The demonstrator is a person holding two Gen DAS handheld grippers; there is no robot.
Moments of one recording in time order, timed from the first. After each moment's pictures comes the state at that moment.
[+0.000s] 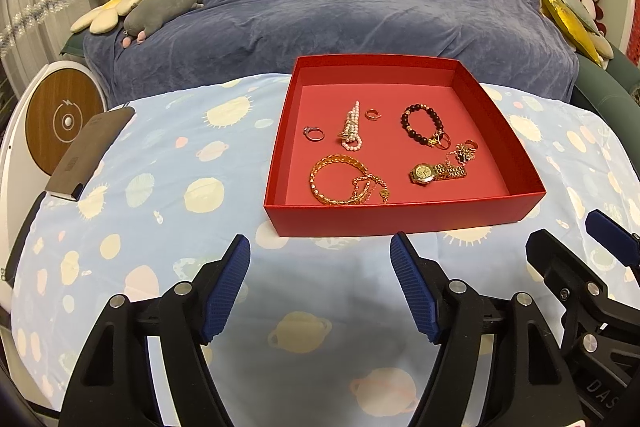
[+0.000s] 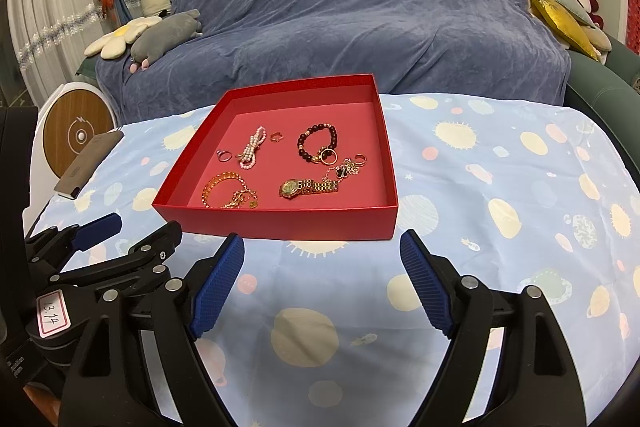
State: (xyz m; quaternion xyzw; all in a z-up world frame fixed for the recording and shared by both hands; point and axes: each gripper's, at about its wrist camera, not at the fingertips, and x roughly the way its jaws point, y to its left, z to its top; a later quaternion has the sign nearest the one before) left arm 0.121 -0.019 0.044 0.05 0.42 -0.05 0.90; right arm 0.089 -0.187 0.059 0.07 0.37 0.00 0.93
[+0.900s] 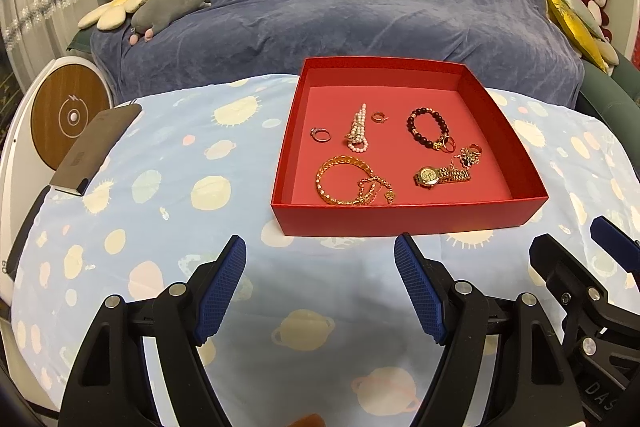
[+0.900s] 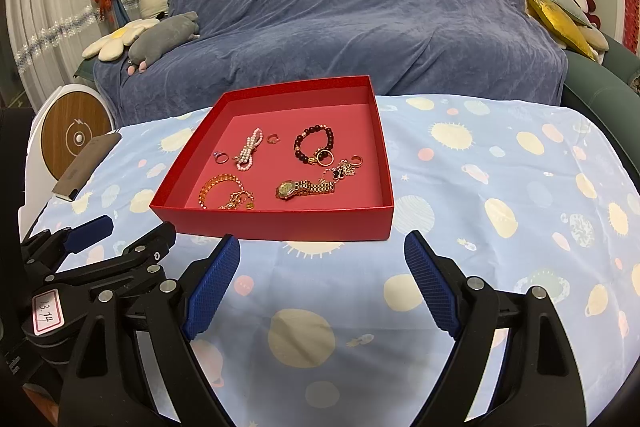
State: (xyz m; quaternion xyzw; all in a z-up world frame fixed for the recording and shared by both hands) left arm 0.119 -0.015 0.047 0.05 0.42 -0.04 0.91; right arm 0.088 -0.189 0.058 0.06 0.37 -0.01 0.93
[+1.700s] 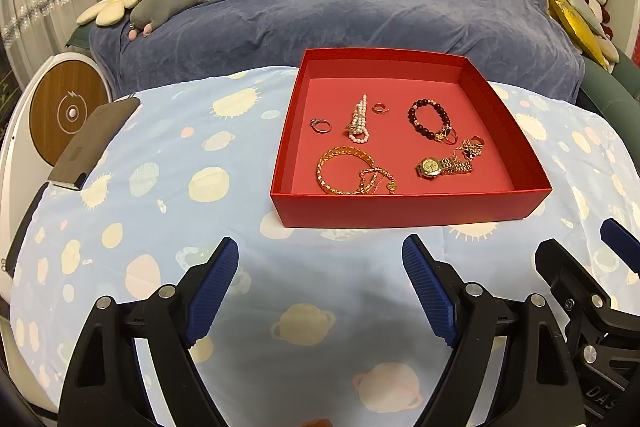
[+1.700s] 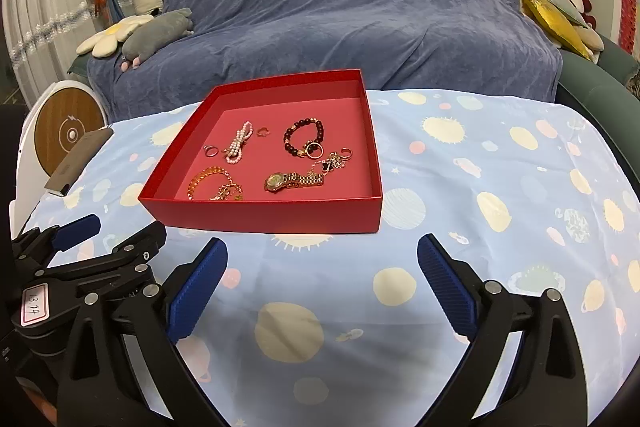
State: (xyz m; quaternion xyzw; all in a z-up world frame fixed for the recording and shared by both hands) left arm 0.117 -0.016 0.041 0.05 0.43 -0.04 0.90; right arm 0.086 -0.192 0.050 0.06 0.37 -0.02 0.93
